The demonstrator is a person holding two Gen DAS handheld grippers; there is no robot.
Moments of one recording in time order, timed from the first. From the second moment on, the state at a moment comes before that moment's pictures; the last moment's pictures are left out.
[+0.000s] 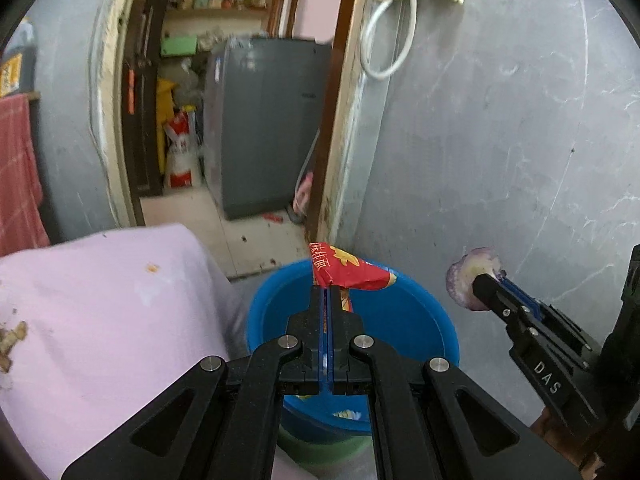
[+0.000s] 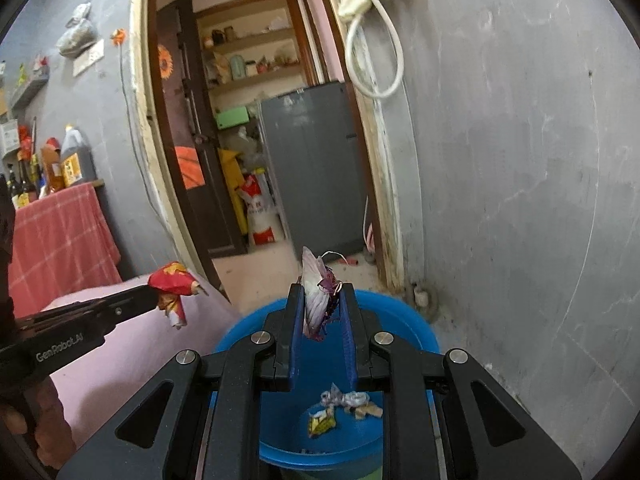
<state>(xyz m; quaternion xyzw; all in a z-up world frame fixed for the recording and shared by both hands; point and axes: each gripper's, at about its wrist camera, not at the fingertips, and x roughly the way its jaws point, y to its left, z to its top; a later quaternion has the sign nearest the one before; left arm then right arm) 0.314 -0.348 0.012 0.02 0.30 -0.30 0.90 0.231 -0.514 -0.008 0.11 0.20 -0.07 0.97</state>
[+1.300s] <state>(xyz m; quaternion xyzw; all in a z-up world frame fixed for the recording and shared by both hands) 0.294 -0.243 0.078 -0.06 0.21 -0.22 0.95 0.202 -0.473 0.059 0.10 0.12 -0.05 0.99</state>
